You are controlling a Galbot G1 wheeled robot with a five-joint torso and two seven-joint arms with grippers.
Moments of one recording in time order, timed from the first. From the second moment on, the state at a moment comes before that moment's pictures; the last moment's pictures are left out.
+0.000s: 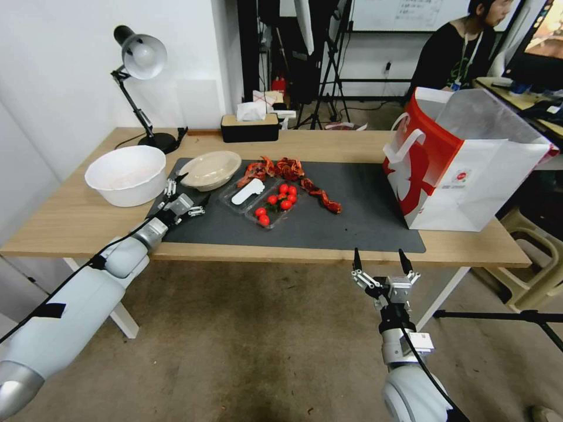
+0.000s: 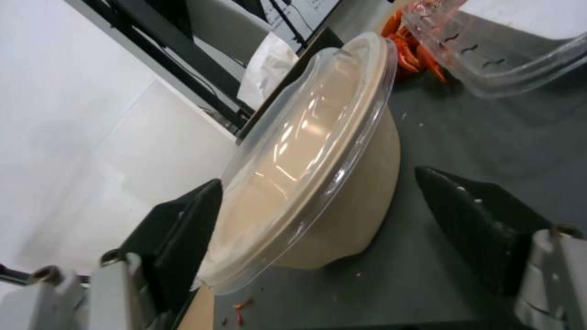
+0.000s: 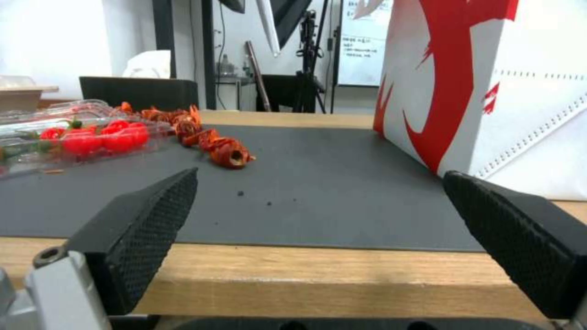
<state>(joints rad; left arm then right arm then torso) 0.75 -0.84 -0.07 -1.36 -0.03 -0.29 0.05 -1.54 1.28 0.33 1.95 0.09 0.27 0.32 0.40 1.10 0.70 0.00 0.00</state>
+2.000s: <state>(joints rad) 0.63 -0.84 0.01 -1.25 -0.03 -0.33 0.05 -1.53 1.29 0.33 1.92 0.10 0.28 0.32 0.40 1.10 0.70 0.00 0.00</state>
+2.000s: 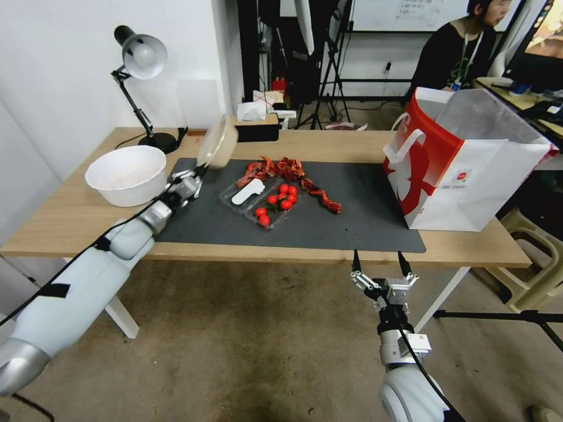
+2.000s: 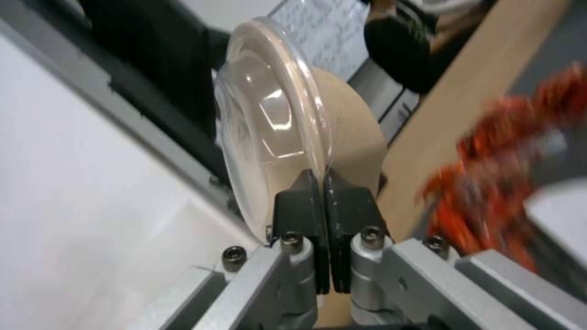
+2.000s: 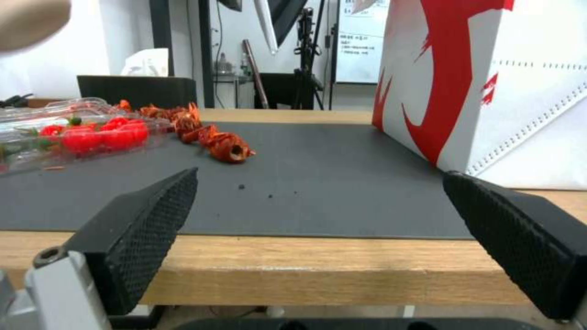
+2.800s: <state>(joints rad) 0.15 -0.96 0.41 -1.33 -0.24 -0.28 0.04 -1.54 1.30 0.35 1.94 0.09 0.28 0.32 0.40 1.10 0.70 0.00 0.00</state>
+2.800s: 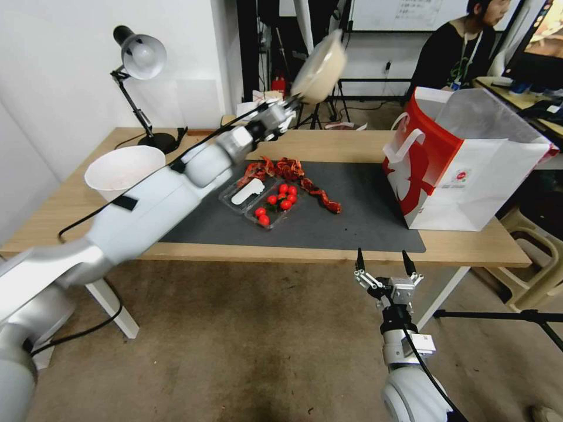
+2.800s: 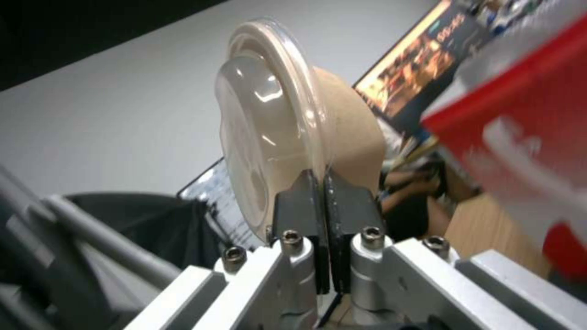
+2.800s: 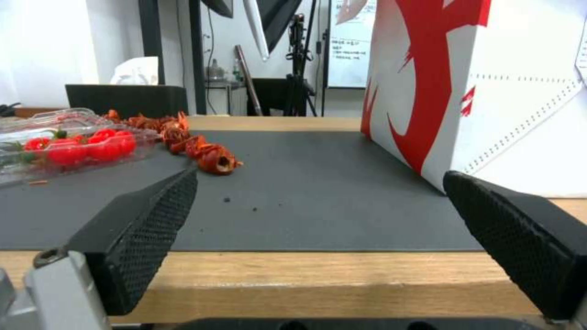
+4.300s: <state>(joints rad) -0.17 -1.59 0.80 -1.17 -0.93 -0.06 -0.04 -1.52 1.31 0.35 1.95 0.10 0.28 0.33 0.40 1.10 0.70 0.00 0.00</state>
